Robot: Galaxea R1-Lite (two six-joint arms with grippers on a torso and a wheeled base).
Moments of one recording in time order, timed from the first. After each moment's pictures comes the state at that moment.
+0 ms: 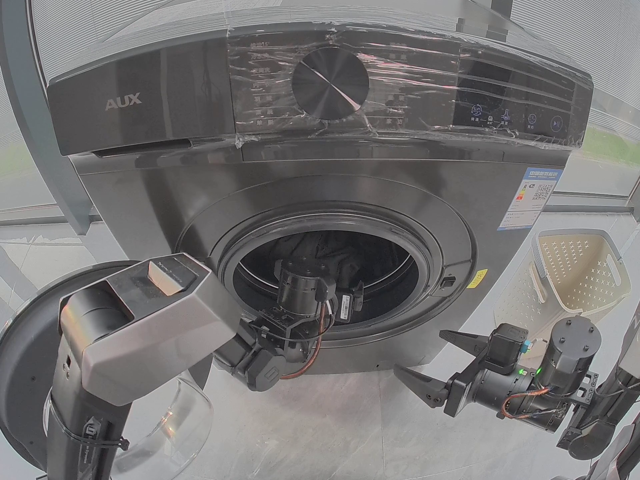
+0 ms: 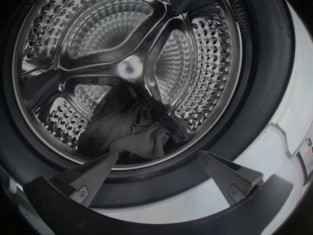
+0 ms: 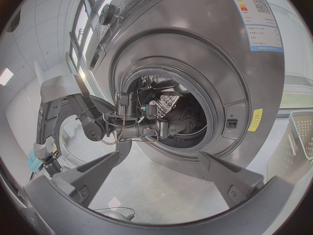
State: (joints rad) left arm -0.67 2.41 -1.22 -0.94 0.34 -0.09; right arm 0.71 1.85 -0.12 -1.55 -0.01 0.18
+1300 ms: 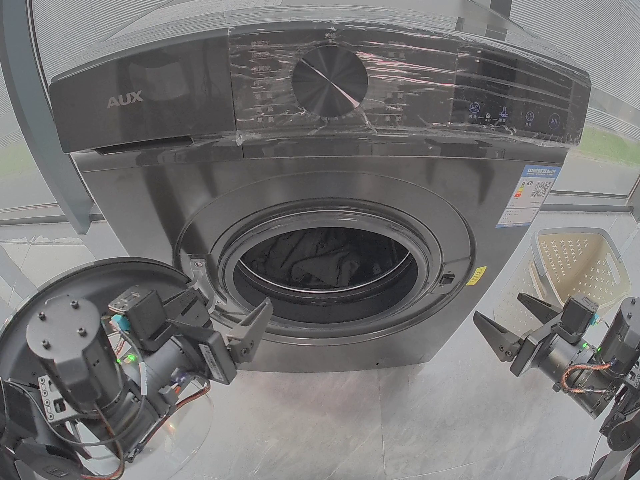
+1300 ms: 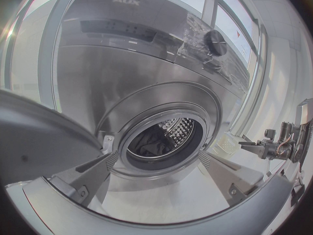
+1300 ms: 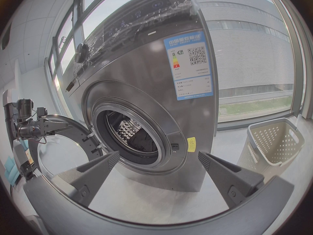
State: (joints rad) left arm -0.81 1.51 -0.32 -1.09 0.46 -0.23; right arm 0.54 1.59 -0.02 -1.51 -0.14 0.15
